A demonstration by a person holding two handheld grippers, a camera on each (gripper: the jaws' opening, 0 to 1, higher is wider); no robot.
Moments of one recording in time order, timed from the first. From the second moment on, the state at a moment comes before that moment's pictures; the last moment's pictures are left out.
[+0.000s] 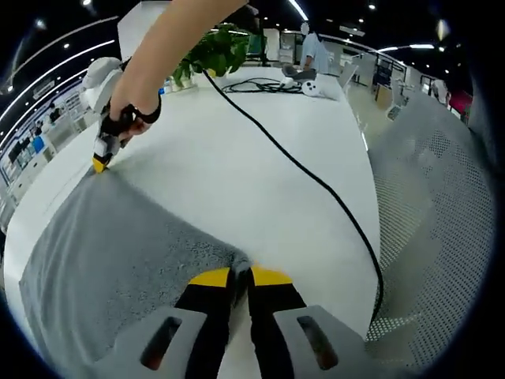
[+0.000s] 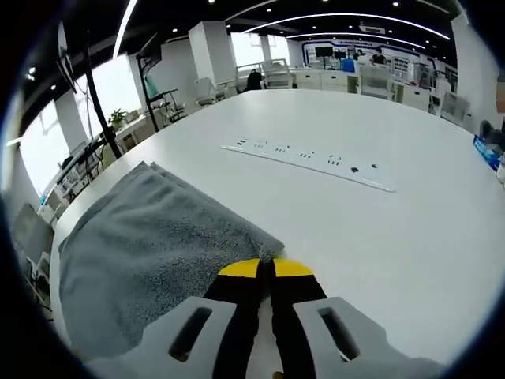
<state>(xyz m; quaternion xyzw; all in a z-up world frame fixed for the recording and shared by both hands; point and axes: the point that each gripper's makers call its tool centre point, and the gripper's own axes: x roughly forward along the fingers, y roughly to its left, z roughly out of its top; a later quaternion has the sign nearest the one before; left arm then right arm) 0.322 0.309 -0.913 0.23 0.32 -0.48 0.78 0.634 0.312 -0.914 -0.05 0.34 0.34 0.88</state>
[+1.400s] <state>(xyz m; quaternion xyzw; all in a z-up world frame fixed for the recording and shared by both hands) 0.309 0.123 -0.913 0.26 0.25 -0.60 0.72 0.623 0.123 -0.918 -0.01 0.33 0.28 0.90</state>
